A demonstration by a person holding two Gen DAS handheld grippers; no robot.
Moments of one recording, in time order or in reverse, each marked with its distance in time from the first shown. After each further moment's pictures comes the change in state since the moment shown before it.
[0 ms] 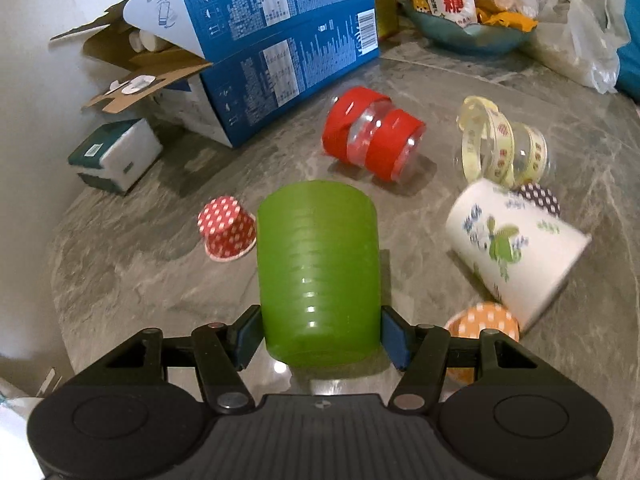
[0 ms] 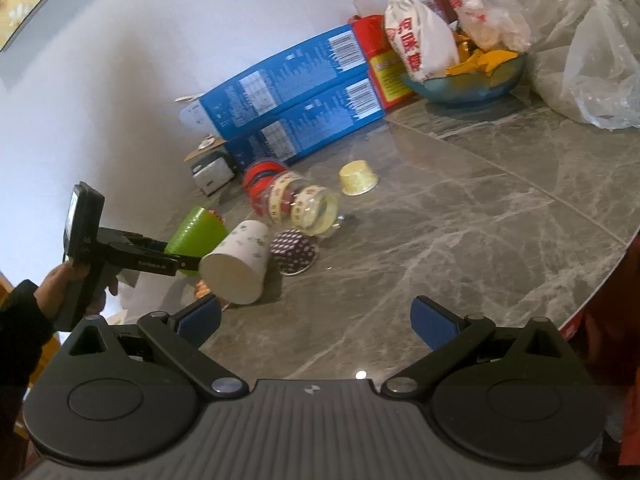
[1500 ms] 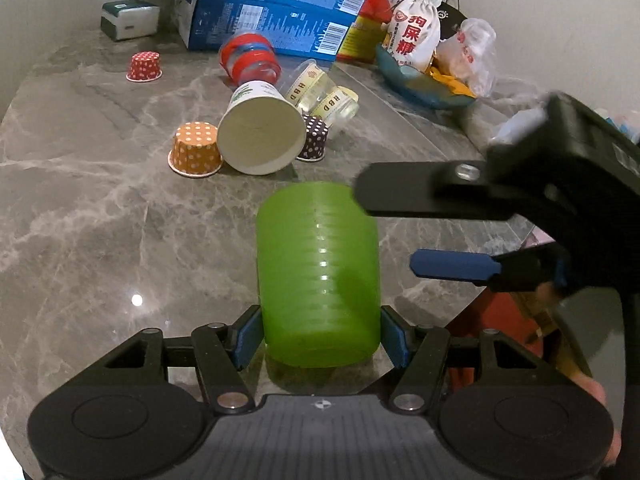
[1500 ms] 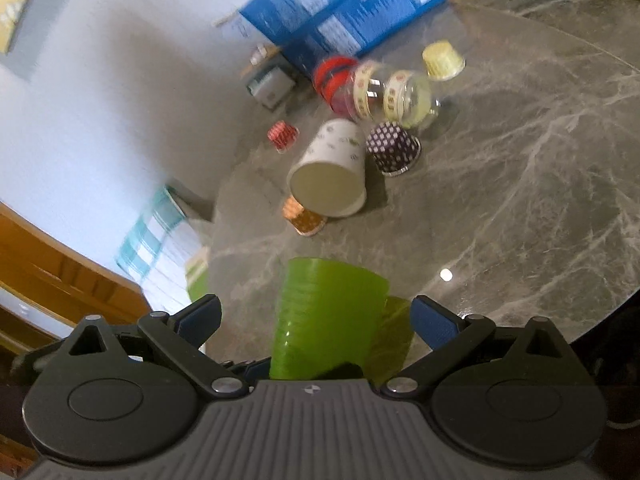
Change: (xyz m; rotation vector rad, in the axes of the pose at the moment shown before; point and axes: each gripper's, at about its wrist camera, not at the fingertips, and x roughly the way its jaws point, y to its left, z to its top) left arm -0.090 -0.173 -0.110 -0.570 -0.088 -0.247; right arm 0.042 0.033 -0.003 0.140 0.332 0.212
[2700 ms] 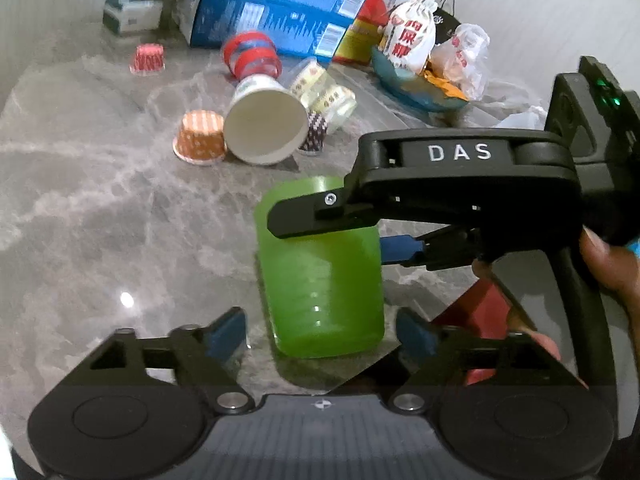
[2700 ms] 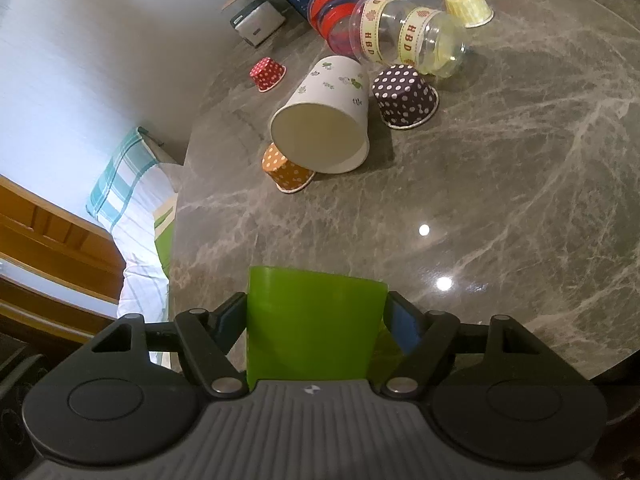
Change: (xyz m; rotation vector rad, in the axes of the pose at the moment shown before) left arm -0.013 0.006 -0.013 0.002 -0.025 -0.024; right arm 0.043 0.007 0.008 -0.060 0.167 -0.064
